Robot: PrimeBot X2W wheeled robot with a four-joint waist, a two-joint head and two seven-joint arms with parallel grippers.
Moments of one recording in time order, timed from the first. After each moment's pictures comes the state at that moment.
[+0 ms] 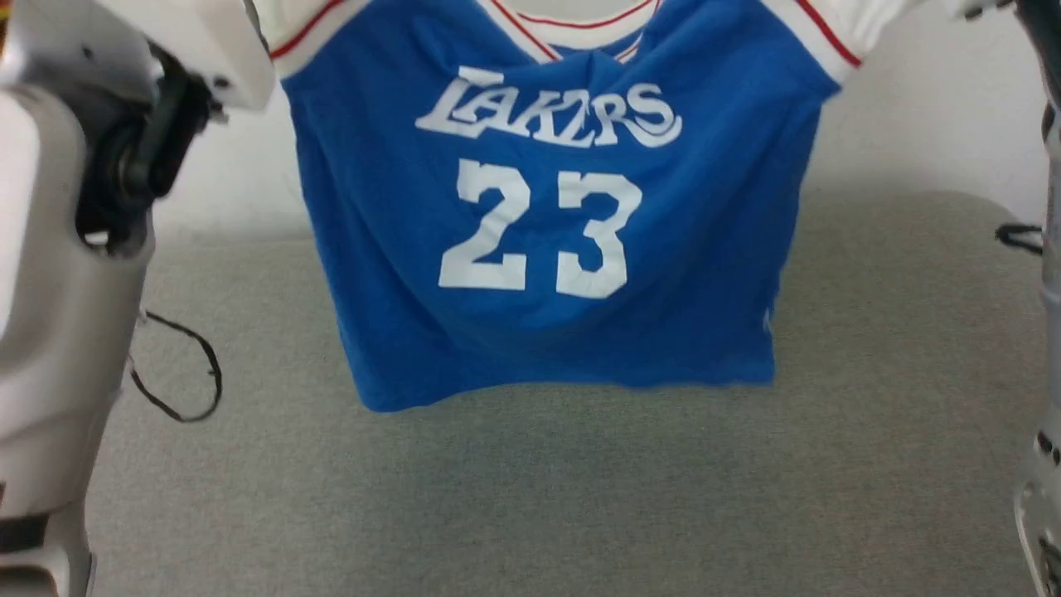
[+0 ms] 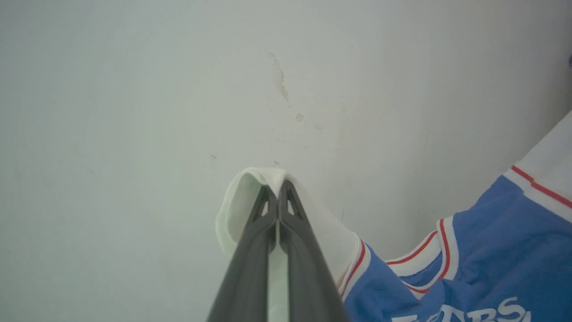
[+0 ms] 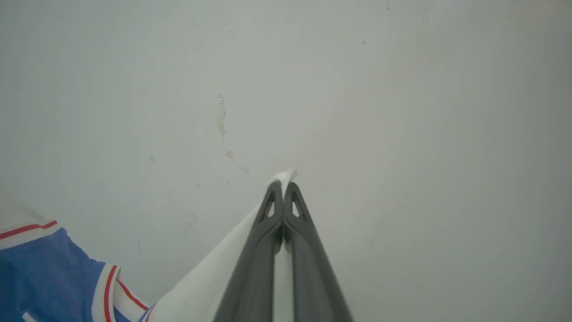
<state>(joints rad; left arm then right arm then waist) -0.95 0.49 -0.35 0.03 -0.59 0.15 0.39 -1.03 -0.18 0.07 0.12 0.18 0.13 0.42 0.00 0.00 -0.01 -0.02</state>
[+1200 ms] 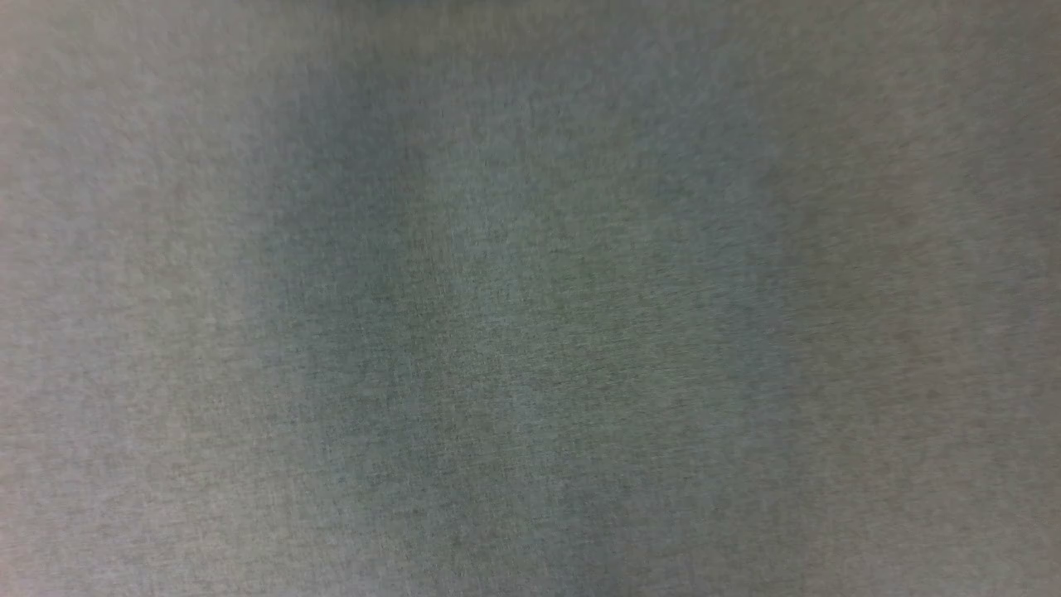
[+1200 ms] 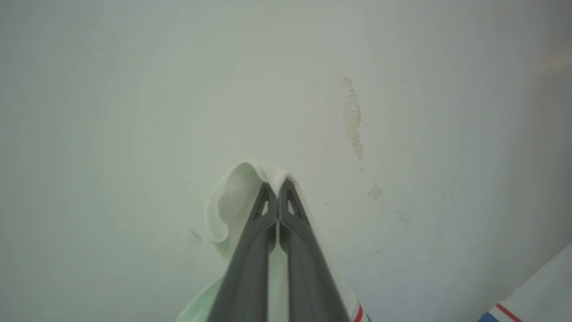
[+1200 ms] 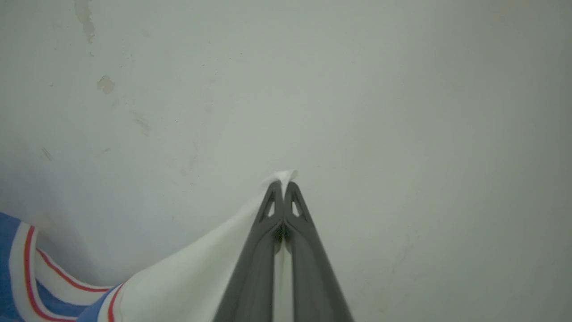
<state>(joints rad) -1.69 0.37 -0.25 0.41 -0.51 0.12 -0.01 -1.75 -0.10 -0.01 0.53 -0.04 0.13 0.27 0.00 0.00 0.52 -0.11</state>
